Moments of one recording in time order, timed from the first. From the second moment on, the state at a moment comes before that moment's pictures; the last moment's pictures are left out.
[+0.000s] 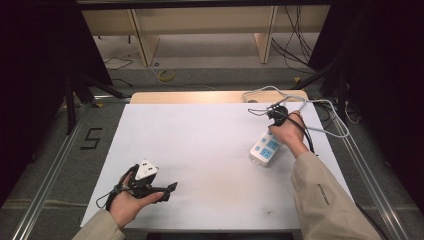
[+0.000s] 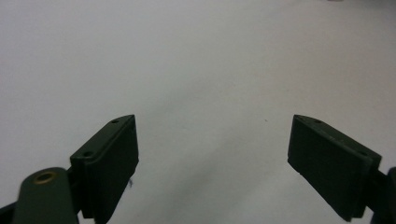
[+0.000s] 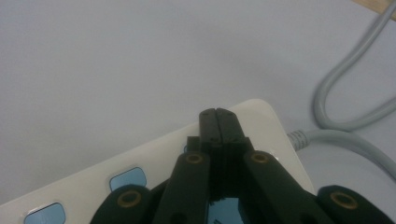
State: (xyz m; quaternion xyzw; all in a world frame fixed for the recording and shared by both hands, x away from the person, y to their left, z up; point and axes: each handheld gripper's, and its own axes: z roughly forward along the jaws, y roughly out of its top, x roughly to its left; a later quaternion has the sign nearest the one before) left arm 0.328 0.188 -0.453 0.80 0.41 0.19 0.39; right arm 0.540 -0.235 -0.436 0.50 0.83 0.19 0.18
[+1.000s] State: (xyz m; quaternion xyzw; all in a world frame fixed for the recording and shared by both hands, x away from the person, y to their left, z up) left arm 0.328 0.188 -0.454 0.80 0.41 0.19 0.38; right arm 0.540 -0.235 -0.437 0.50 0.83 0.20 0.16
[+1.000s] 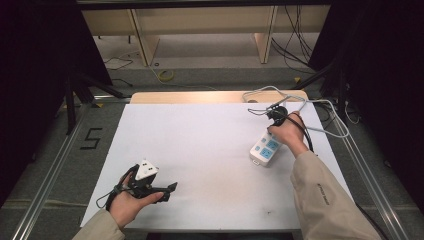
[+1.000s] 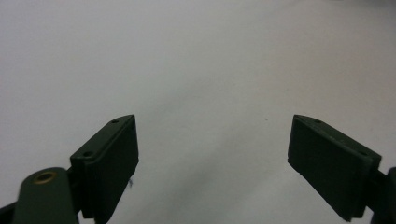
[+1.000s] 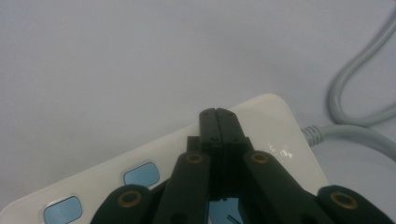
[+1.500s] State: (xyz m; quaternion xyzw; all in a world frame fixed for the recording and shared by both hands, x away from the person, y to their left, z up) left arm 0.328 0.188 -0.454 0.81 0.41 0.19 0.38; right arm 0.541 -0.235 -0.437 0.51 0.83 0.20 0.15
